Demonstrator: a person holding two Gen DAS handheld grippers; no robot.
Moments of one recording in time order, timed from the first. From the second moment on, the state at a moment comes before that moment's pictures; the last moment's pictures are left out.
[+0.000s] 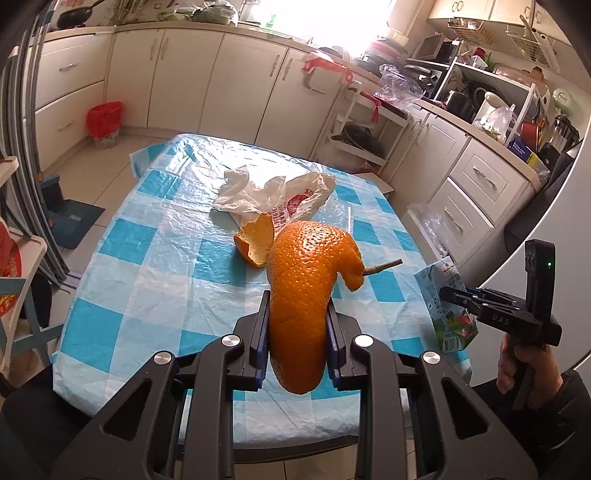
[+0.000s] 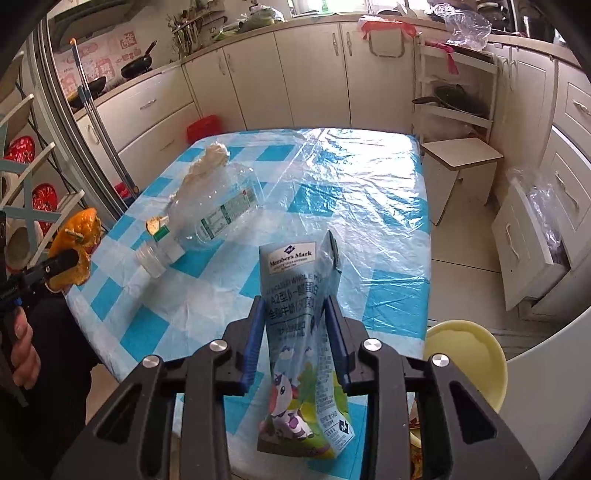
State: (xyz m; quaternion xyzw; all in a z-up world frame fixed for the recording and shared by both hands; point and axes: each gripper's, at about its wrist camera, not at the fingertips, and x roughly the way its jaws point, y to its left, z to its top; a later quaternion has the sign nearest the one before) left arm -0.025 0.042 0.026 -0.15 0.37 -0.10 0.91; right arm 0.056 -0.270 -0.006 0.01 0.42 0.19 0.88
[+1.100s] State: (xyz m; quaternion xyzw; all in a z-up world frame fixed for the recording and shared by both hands) left arm -0.006 -0.033 0.027 -0.12 0.39 -0.18 0.90; right arm 0.040 -0.392 0.012 0.19 0.35 0.07 0.92
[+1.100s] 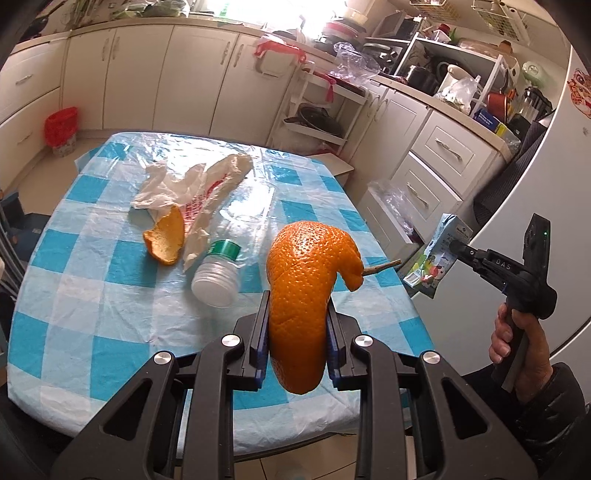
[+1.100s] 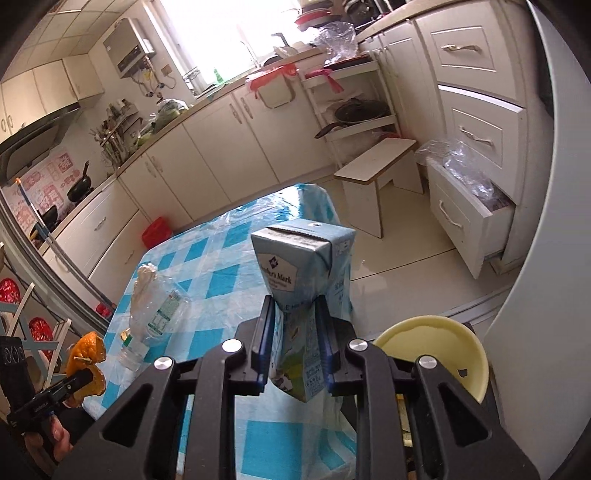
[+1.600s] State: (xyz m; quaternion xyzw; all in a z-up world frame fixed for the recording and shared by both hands) left arm 0.027 -0.169 0.029 -0.07 0.40 -0.28 0.87; right arm 0.076 -0.449 0.013 0.18 0.38 -0.05 0.91
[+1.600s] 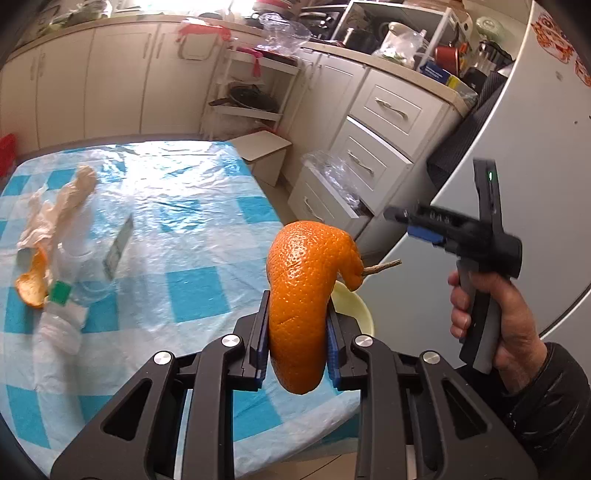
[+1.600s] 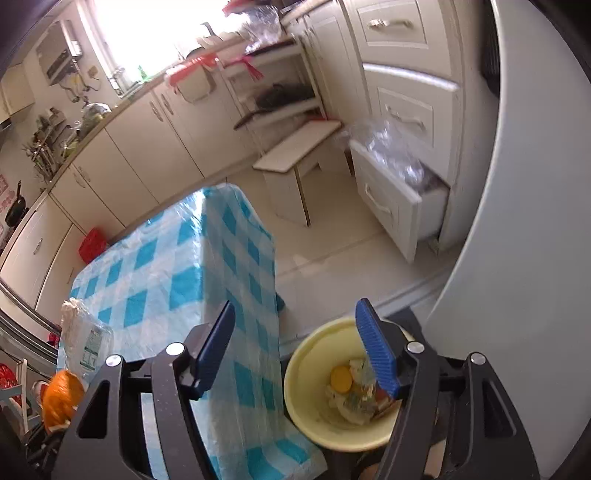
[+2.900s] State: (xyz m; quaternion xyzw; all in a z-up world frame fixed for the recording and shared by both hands) left arm 0.031 -0.148 0.011 -0.12 0.43 -0.19 0.87; right arm 0.105 -0.395 0.065 0.17 0.29 0.00 0.94
